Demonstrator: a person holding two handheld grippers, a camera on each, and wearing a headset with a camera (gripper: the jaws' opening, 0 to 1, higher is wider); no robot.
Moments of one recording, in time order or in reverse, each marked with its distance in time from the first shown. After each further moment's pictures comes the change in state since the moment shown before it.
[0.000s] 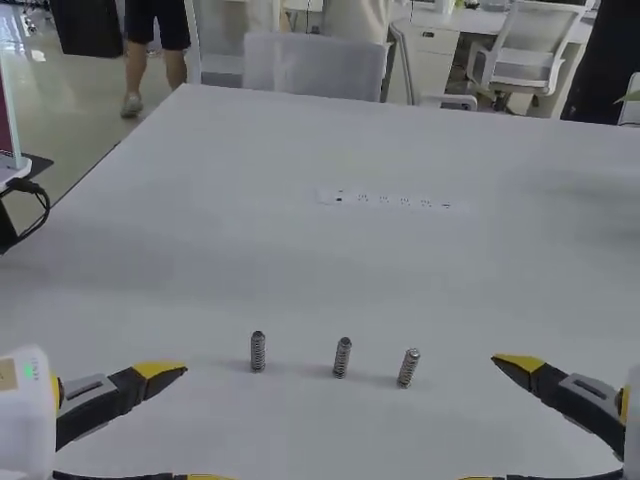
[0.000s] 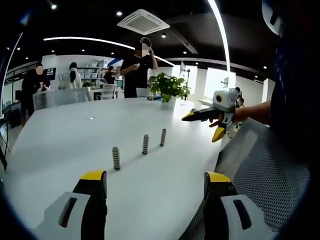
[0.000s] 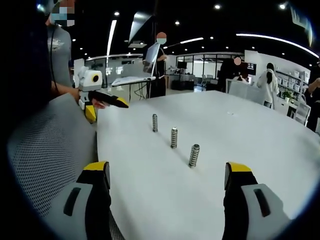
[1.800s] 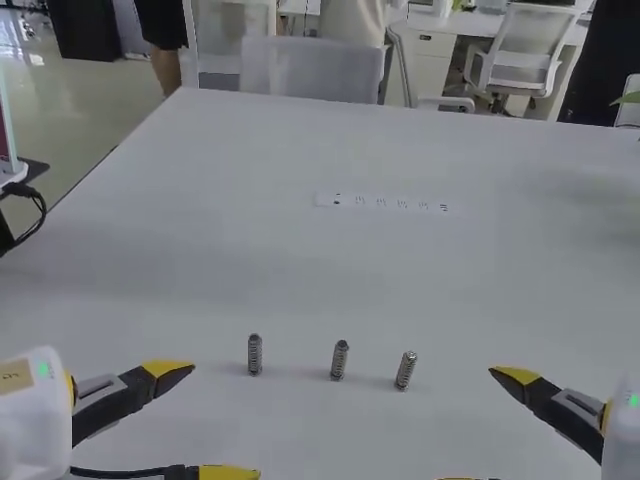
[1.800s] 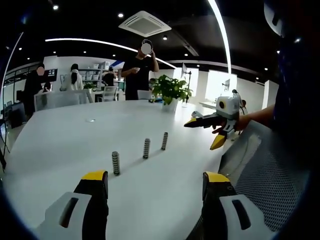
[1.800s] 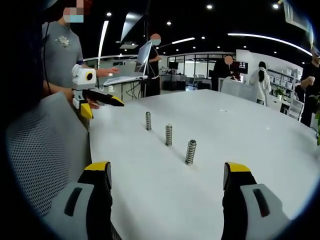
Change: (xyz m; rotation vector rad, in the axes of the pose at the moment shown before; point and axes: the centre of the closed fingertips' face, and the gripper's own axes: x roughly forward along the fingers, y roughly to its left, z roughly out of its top) left arm 0.010 0.000 0.009 0.002 -0.026 0.007; right arm 0.005 -0.001 -0.004 0.016 -0.010 -0.067
